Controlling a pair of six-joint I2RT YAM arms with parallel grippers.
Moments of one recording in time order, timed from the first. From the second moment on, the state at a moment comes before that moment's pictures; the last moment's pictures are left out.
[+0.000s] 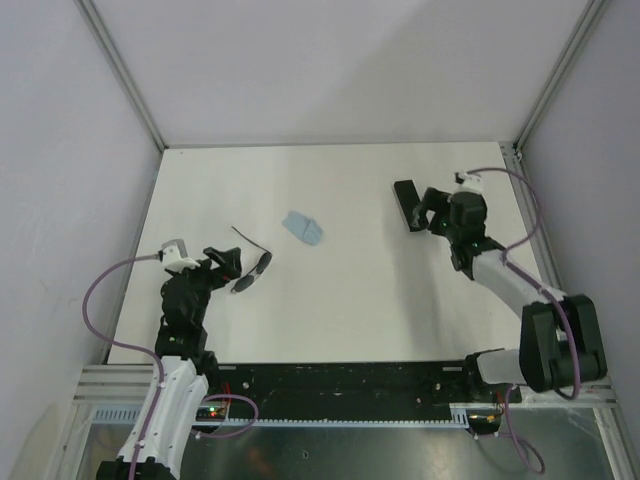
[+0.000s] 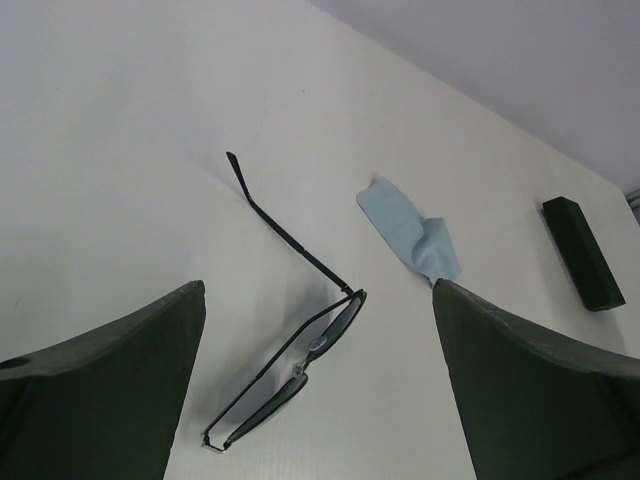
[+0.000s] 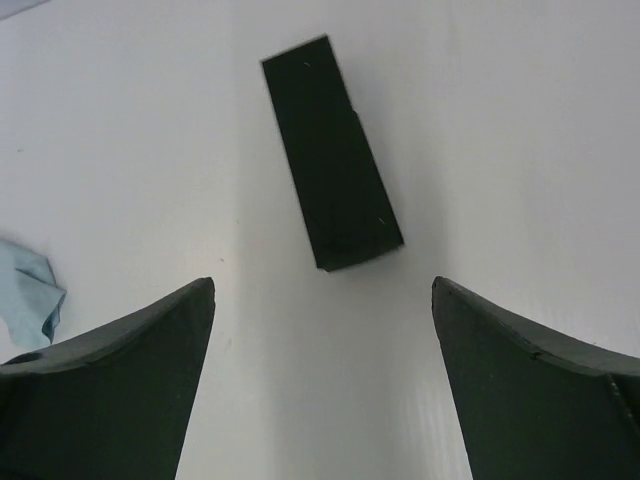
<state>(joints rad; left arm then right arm) -0.01 0.44 0.14 0.15 0.03 -0.52 0.17 1.30 0.69 0.17 0.10 0.40</state>
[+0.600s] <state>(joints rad) -0.01 0.47 0.14 0.15 0.03 -0.53 0.27 1.92 1.34 -0.22 0.19 0.22</state>
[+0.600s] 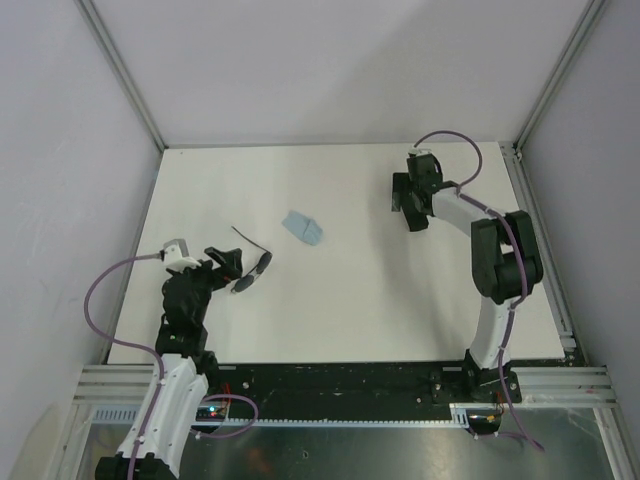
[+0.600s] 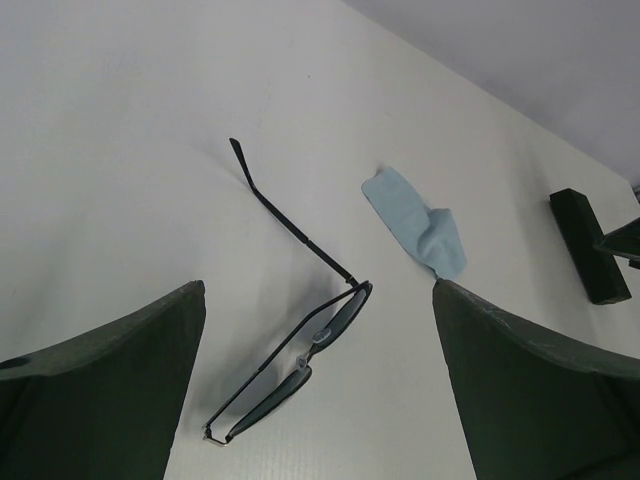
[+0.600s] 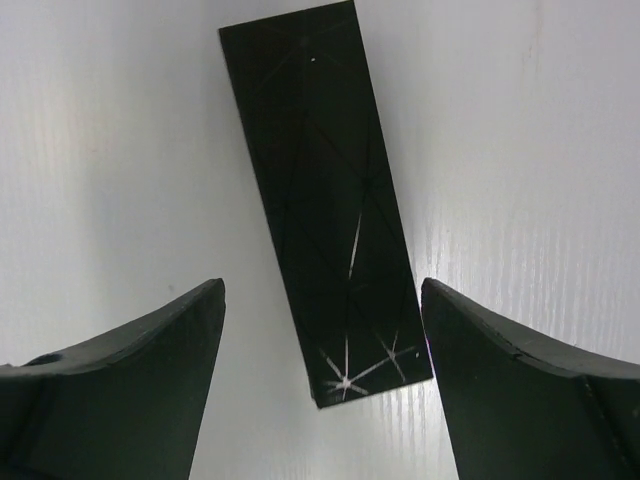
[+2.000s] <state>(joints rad) -0.30 1.18 0.56 0.42 0.26 -0.76 0.30 1.84 1.12 0.48 -0.98 0.92</state>
